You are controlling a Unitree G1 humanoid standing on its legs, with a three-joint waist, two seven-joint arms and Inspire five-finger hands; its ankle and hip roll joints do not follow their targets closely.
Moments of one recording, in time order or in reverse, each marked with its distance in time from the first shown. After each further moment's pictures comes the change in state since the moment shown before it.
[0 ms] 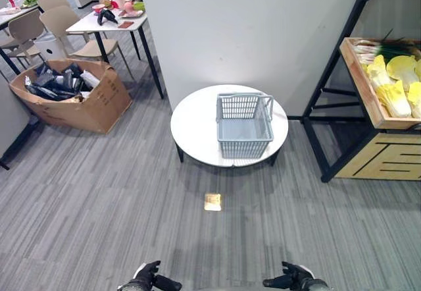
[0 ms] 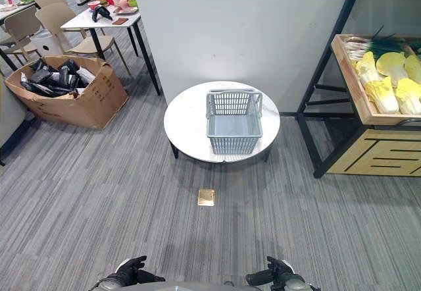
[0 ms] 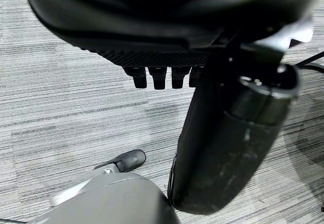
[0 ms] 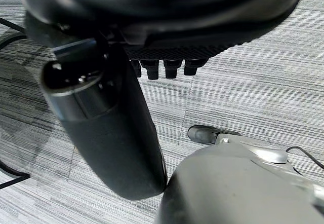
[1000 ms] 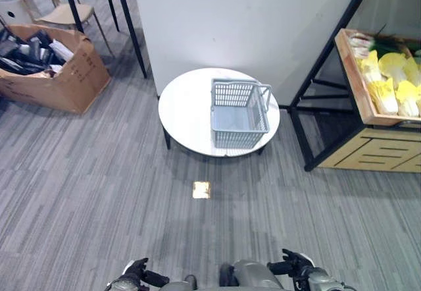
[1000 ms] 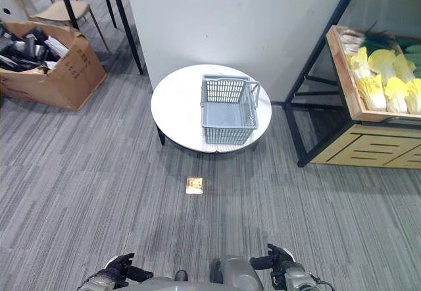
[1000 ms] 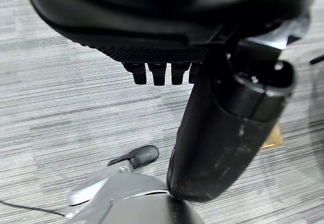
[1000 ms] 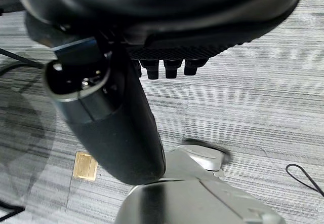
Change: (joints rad) left arm -0.043 0.050 0.039 0.016 -0.020 0.024 -0.015; right arm -0.056 -0.012 -0.040 -0.016 0.032 0.010 0.004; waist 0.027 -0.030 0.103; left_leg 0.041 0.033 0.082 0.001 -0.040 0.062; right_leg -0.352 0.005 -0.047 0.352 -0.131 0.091
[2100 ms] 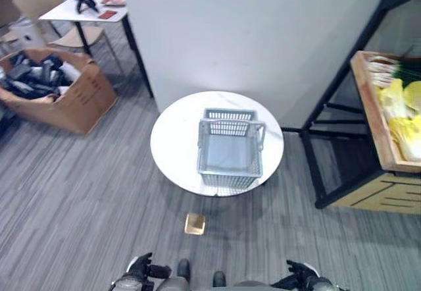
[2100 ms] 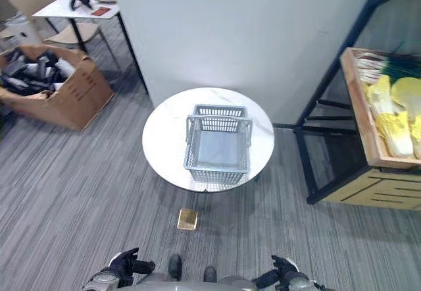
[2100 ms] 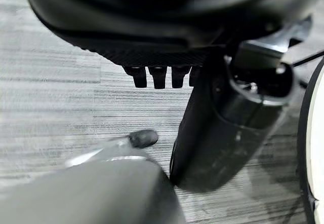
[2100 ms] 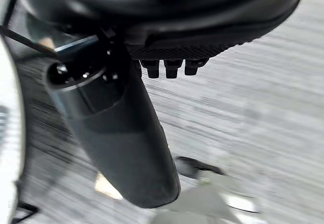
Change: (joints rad) left arm 0.025 -0.034 0.037 -0.011 -0.056 -0.019 0.024; right arm 0.068 -0.053 0.113 -0.115 -0.008 0.000 -0.044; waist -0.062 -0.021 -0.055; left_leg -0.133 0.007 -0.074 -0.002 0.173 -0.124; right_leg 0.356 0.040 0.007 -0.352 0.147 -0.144
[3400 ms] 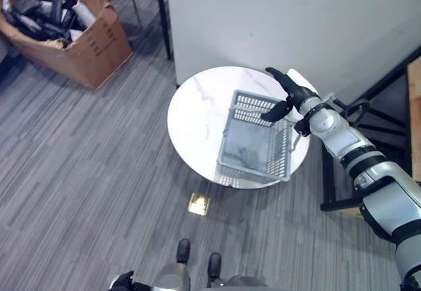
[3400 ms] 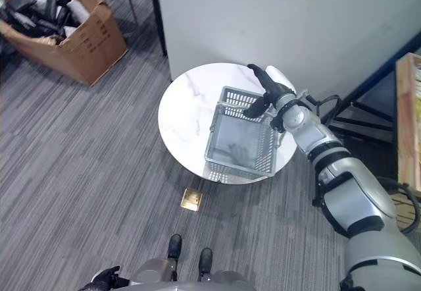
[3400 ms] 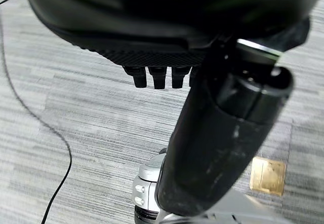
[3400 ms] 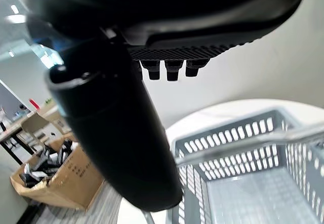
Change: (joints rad) left arm 0.034 0.068 0.003 0.025 -0.086 0.024 0.042; right arm -0.981 -0.298 0.366 -0.269 -0.112 -0.004 -0.059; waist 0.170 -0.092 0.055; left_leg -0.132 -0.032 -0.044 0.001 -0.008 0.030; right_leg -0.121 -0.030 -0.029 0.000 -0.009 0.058
